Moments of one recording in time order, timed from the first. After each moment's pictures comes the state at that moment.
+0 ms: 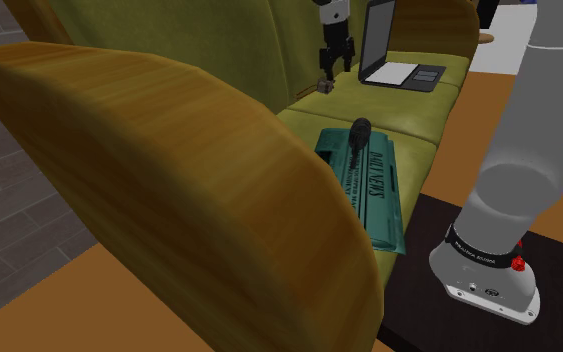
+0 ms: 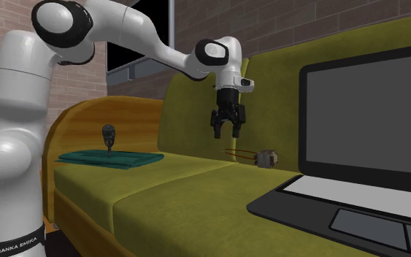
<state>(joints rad) -0.17 0.12 -0.25 -1.68 -0.08 1.70 -0.24</state>
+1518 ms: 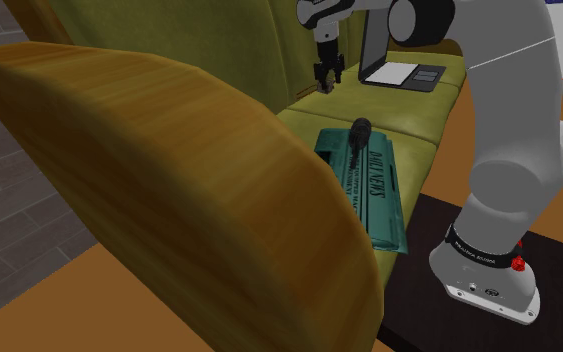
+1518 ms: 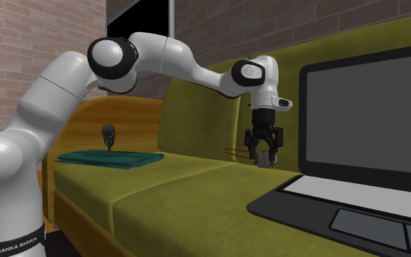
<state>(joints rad) -0.29 0.55 -0.28 -1.24 0.03 1.67 -0.33</state>
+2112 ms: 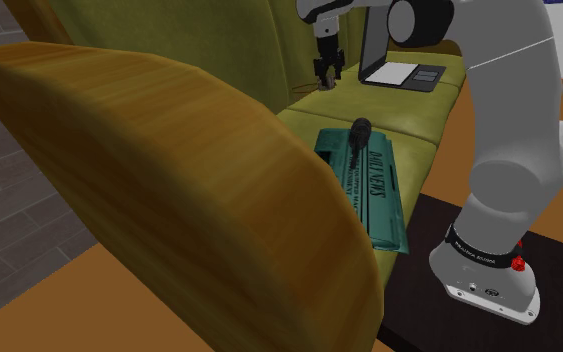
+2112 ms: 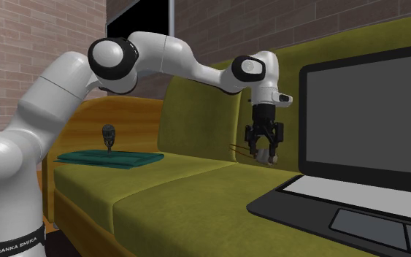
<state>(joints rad) -0.29 0.56 -0.28 -1.19 0.03 1.63 -0.34</state>
